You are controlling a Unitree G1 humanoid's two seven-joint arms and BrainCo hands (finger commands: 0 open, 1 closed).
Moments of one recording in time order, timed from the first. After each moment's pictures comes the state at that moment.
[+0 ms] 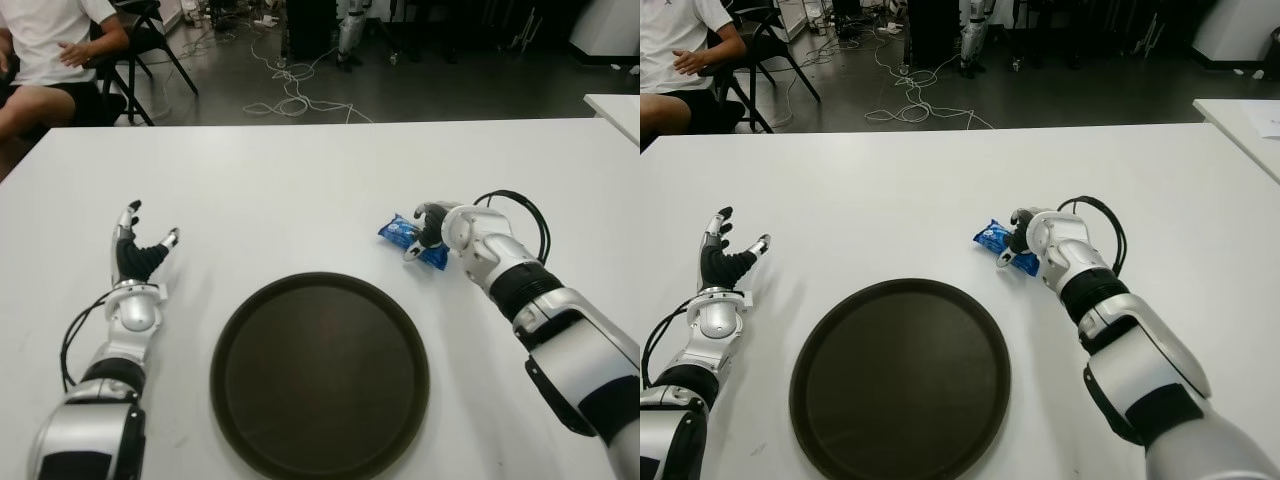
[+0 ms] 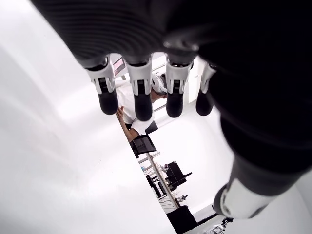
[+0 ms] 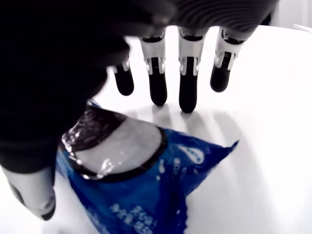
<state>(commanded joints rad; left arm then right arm) -0.54 0.29 0.07 1.21 0.18 -0.54 0.42 -0.83 -0.23 0.59 0.96 -0.70 0.29 0.33</state>
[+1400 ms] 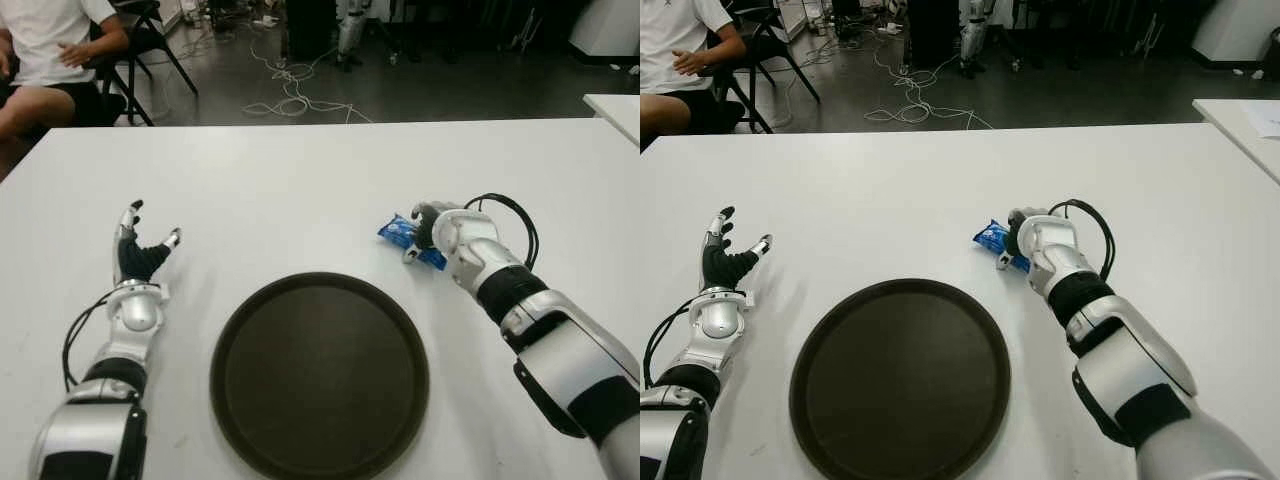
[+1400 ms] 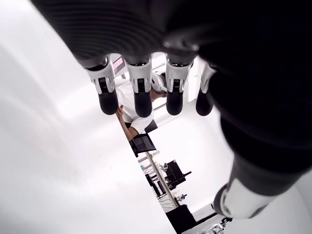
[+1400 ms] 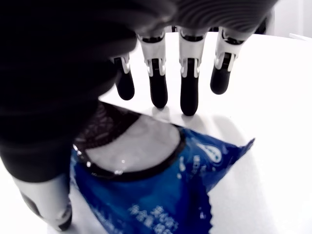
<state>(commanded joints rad) -0.54 0.29 0.06 1.19 0.19 -0.53 0.43 -0.83 -0.18 0.62 1.00 -0.71 0.33 0.28</state>
